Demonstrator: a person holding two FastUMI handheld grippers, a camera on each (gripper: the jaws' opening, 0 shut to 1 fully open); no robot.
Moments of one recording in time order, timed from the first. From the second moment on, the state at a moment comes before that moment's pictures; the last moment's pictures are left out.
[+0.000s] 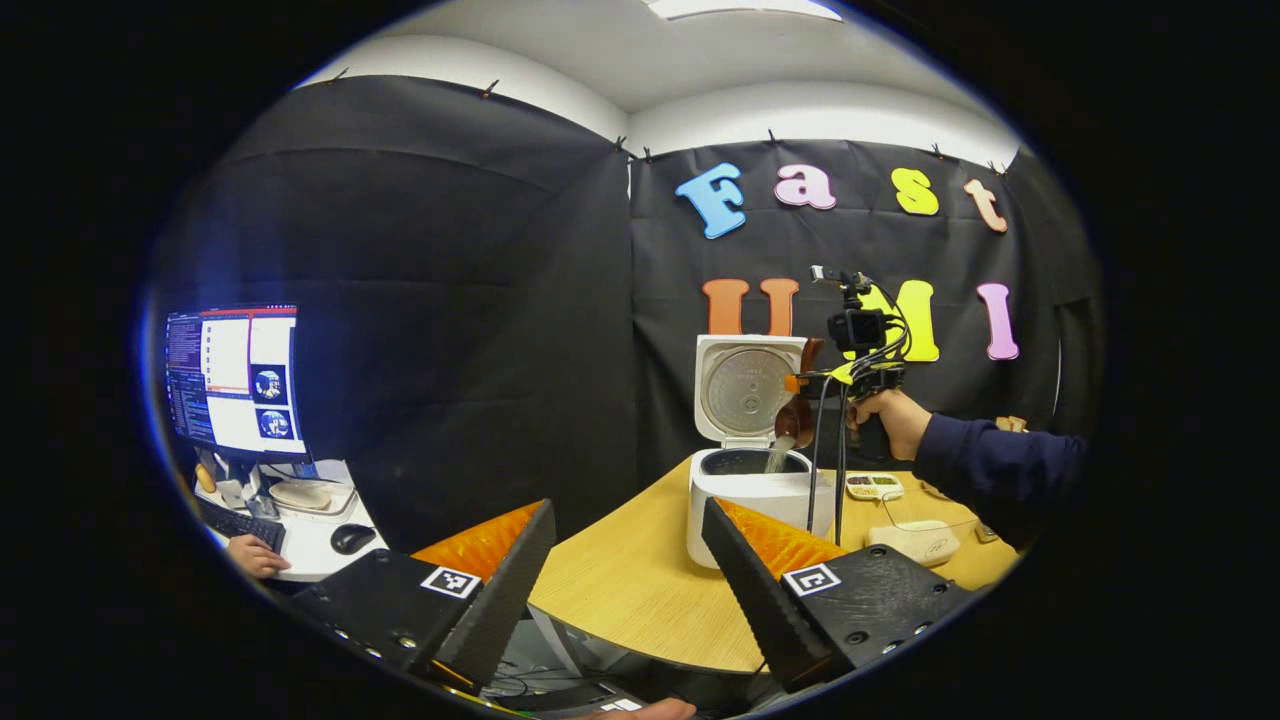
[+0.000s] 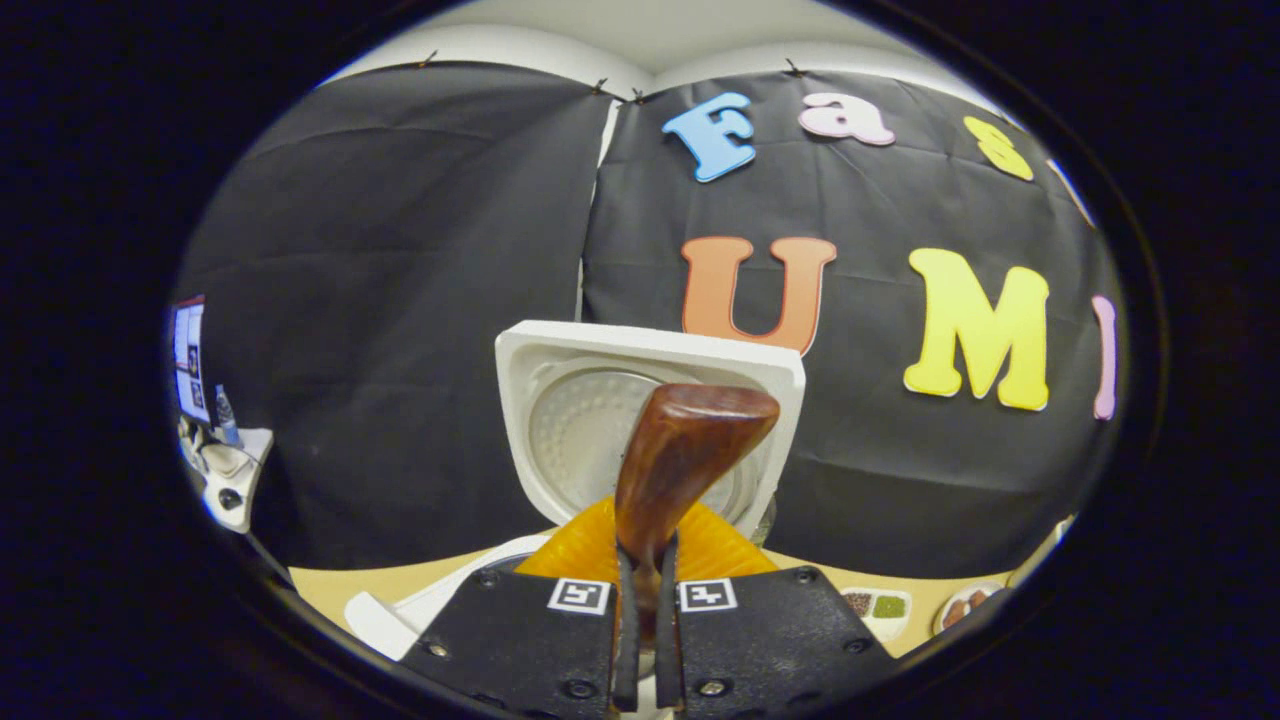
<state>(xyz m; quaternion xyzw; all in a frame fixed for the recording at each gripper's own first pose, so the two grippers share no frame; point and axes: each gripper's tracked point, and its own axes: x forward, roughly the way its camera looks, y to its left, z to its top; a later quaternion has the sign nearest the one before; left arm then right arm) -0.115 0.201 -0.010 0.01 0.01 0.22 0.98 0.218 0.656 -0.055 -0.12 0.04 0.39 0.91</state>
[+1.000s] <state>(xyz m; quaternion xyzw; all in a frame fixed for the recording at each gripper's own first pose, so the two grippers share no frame) -0.110 0.155 0.000 0.02 -0.02 0.19 0.98 0.169 0.532 0.006 -0.14 -0.04 0.39 0.91</state>
